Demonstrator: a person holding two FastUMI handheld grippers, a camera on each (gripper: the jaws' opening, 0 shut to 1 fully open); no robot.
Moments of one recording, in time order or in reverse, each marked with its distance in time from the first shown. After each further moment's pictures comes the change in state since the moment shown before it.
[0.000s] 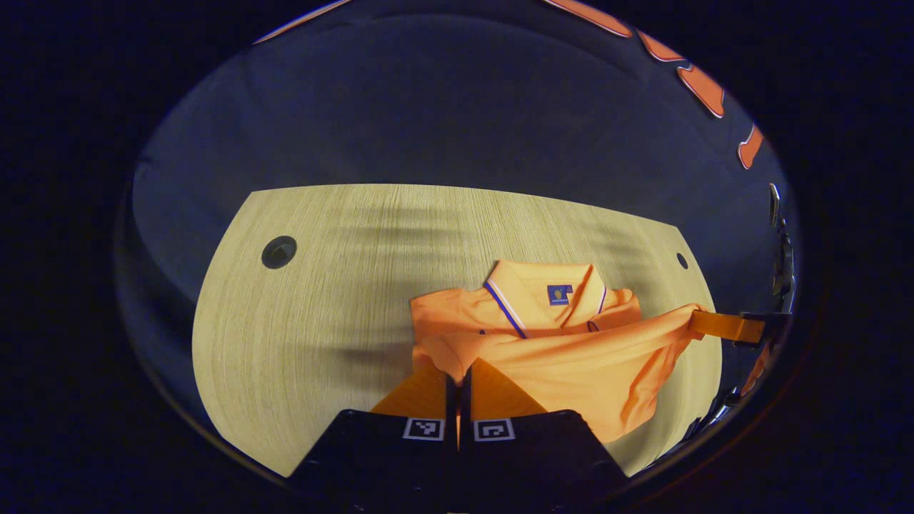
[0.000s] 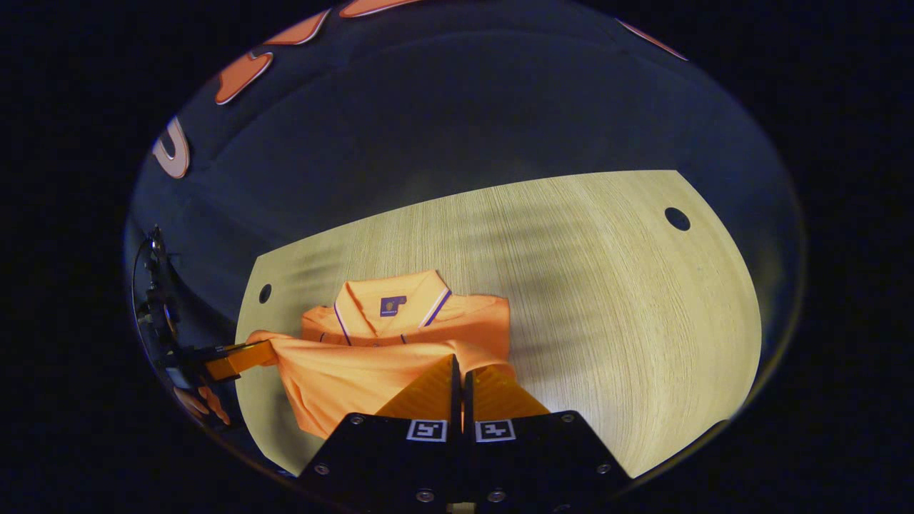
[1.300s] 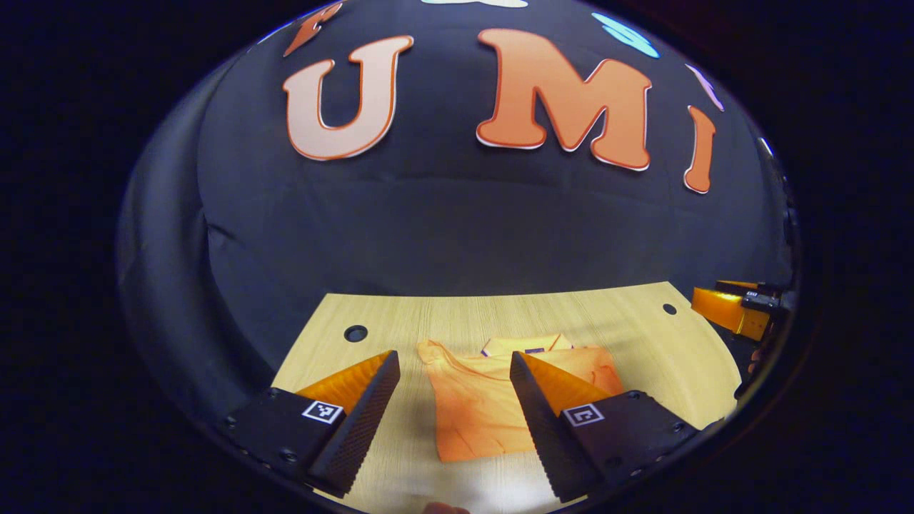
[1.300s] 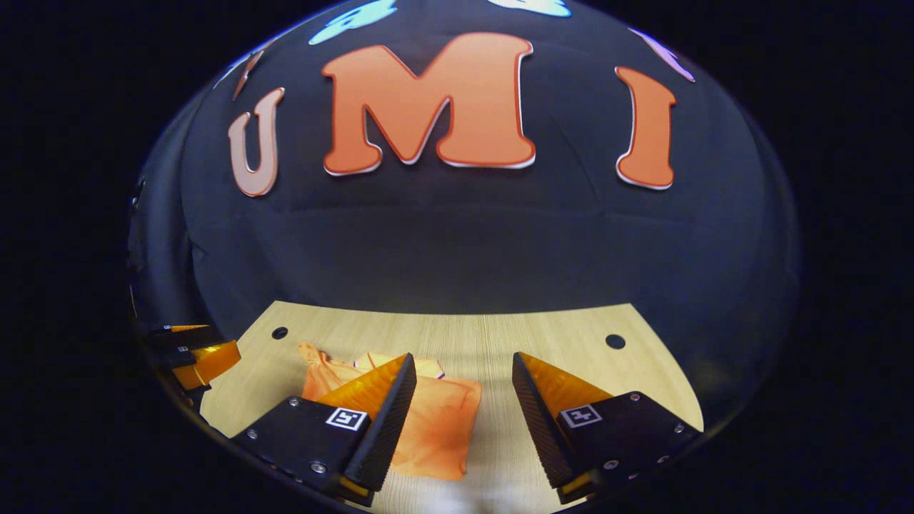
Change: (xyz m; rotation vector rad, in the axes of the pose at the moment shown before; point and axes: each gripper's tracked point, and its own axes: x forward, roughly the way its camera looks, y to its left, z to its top) left arm -0.218 -0.038 -0.001 0.094 -0.530 0.208; right arm -0.181 0.021 0.038 -0.244 -0.583 -0.052
